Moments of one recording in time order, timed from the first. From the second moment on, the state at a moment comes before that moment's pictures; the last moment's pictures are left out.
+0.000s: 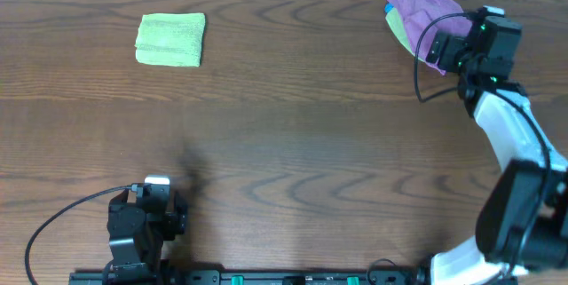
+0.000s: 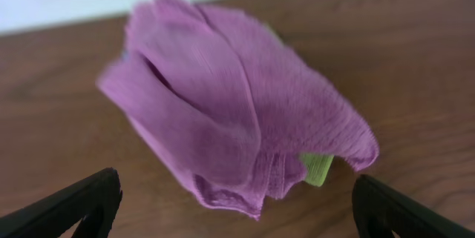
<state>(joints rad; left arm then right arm) 0.09 0.01 0.19 -0.83 -0.09 0.28 -0.18 1.77 1.16 -0.07 0.01 0.08</state>
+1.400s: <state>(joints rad) 0.09 0.01 0.19 -0.83 -0.09 0.28 -0.16 2.19 1.62 -0.34 -0.05 0.00</state>
